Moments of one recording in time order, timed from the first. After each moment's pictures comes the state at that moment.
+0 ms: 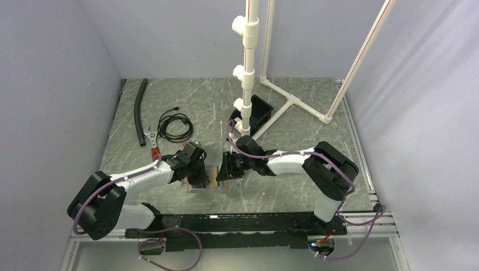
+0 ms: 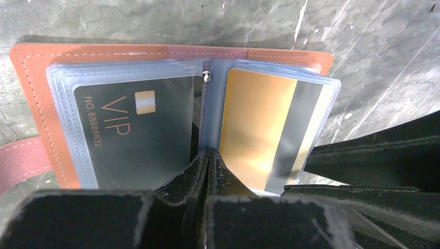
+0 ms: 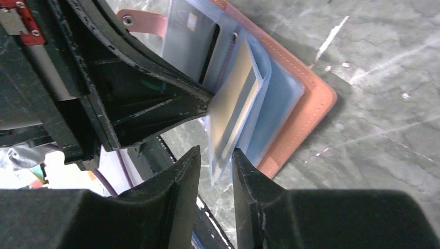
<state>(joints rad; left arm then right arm) -0.65 1.28 0.55 -0.35 0.08 -0.88 0.88 1.73 0.80 0.22 -0.46 0.78</state>
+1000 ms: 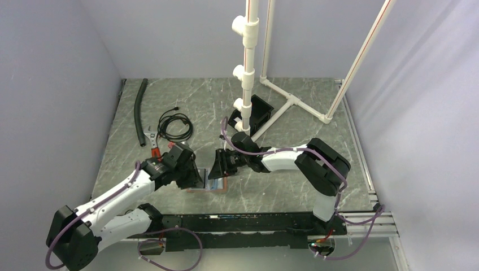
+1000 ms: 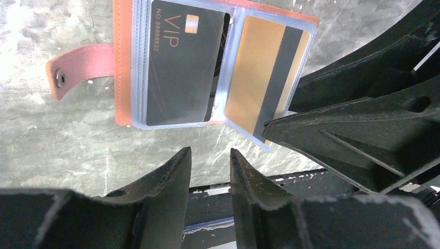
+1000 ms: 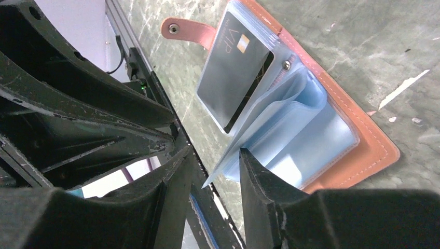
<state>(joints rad) -0.65 0.98 0.62 -0.70 0.01 -0.95 0.89 1.81 0.88 0.30 -0.58 0.82</state>
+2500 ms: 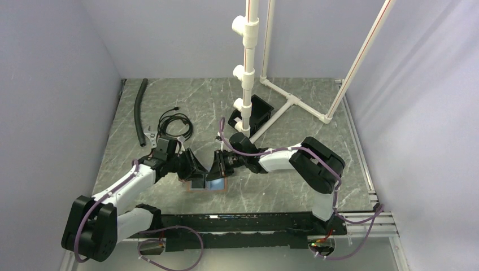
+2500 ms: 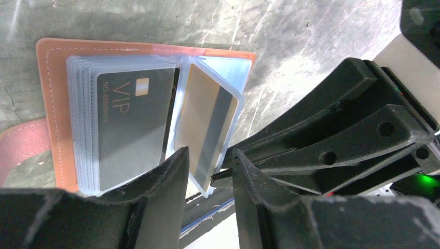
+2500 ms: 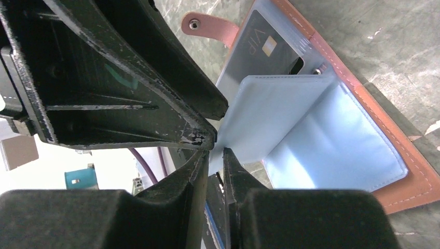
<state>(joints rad) -0.32 1.09 0.50 -0.34 0.47 -0.88 0.89 1.86 0.89 0.40 -0.66 0.85</state>
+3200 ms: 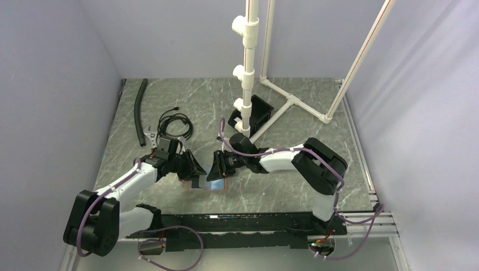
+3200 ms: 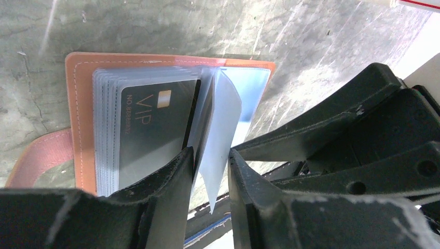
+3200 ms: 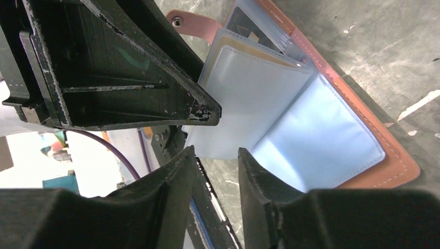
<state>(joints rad) -0.32 1.14 0.49 -0.33 0.43 -0.84 0.90 1.84 0.89 0.33 -0.61 0.80</state>
